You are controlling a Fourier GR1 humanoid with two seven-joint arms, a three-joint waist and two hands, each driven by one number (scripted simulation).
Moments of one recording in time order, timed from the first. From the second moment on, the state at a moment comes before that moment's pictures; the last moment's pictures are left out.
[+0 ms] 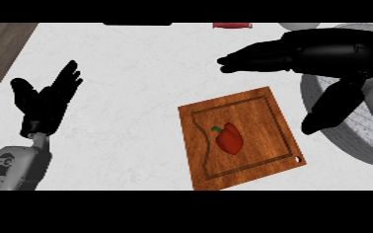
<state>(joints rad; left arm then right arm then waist) -0.23 0.42 -0.05 -1.36 0.25 0.10 0.18 -0.83 -0.60 0.26 -1.57 0.08 0.98 -0.12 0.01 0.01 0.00</state>
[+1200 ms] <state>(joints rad) -0.22 0.38 0.02 -1.36 0.19 0.06 0.20 -0.63 -0.35 0.51 -1.28 0.59 0.60 -0.48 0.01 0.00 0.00</state>
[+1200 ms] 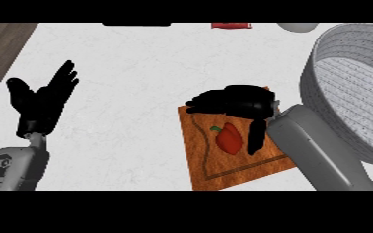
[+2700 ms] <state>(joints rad) -0.22 0.32 0.09 -1.36 0.12 0.00 0.20 -0.60 -0.31 0.54 -1.10 0.81 0.44 -0.68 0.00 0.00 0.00</state>
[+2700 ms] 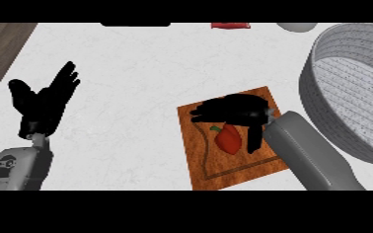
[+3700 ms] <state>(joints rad) -0.19 0.32 0.14 -1.38 0.11 -0.02 0.21 -0.52 -0.18 0.26 -0.98 0.91 0.26 -0.31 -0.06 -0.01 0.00</state>
